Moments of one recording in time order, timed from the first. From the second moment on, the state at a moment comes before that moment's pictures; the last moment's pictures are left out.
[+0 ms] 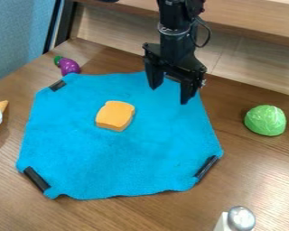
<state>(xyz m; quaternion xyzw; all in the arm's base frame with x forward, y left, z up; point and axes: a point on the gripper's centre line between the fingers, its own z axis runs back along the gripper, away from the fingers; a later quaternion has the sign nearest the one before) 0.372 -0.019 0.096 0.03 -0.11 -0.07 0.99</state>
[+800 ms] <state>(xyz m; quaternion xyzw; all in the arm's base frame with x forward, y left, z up) 0.364 -0.057 0.061 -0.02 -0.08 -0.10 0.99</state>
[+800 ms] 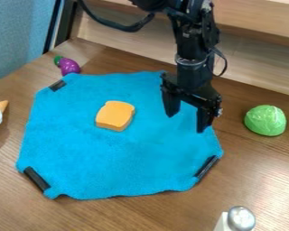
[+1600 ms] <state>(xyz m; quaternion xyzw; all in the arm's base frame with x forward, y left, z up) 0.326 -0.116 0.050 -0.03 -0.07 -0.16 0.98</state>
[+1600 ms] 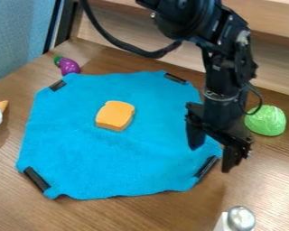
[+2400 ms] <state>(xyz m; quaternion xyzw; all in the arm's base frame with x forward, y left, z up) 0.326 -0.124 0.024 -0.02 -0.04 -0.16 0.99</state>
